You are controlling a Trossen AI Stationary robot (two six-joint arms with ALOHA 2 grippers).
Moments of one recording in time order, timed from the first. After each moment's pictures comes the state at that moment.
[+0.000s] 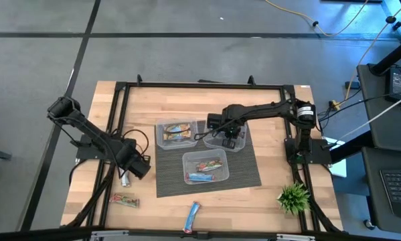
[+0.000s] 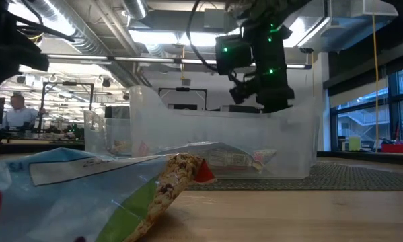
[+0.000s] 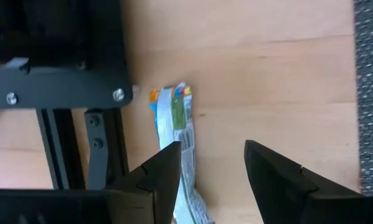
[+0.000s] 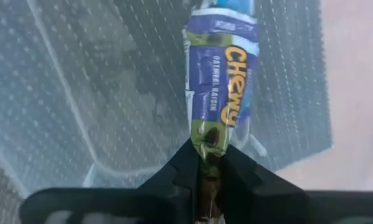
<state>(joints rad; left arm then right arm) -0.56 1.31 0.81 -1.24 -0.03 -2.09 -0.15 1.93 1.38 -1.11 0.13 0.15</state>
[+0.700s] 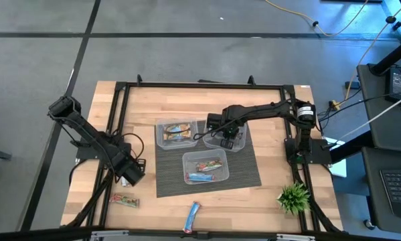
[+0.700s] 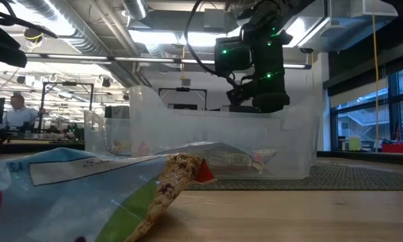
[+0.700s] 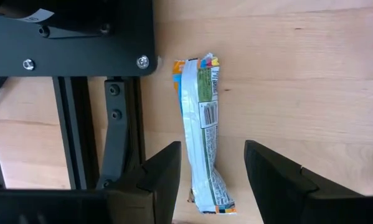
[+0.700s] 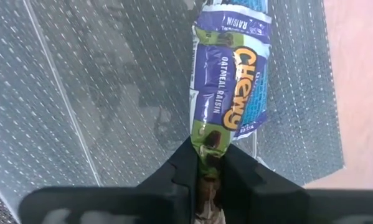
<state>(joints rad) -0.69 1.31 0.81 -1.25 0.02 -2.26 -0.16 1.93 1.36 -1.02 0.12 0.16</state>
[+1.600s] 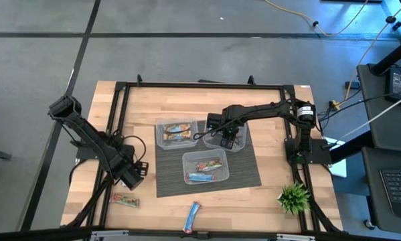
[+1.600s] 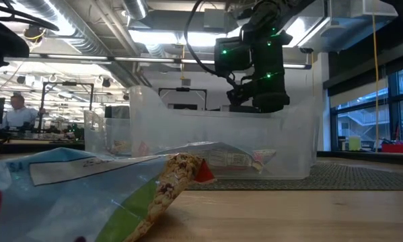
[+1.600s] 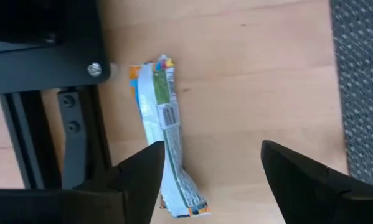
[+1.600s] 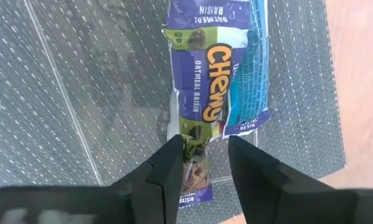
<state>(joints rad) -0.73 1.31 0.81 -1.17 -0.09 -2.23 -0.16 1.93 1.36 -1.02 0.12 0.15</state>
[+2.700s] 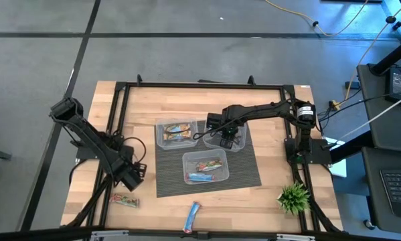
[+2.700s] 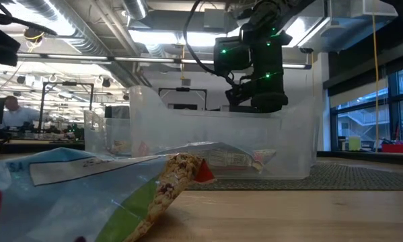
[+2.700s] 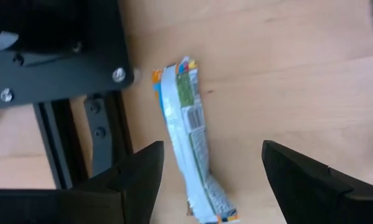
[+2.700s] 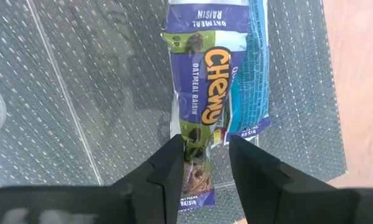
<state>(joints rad) -0.75 1.36 0.81 -1.21 -0.05 -2.18 -0.16 1.93 1.36 -1.00 0.12 0.15</state>
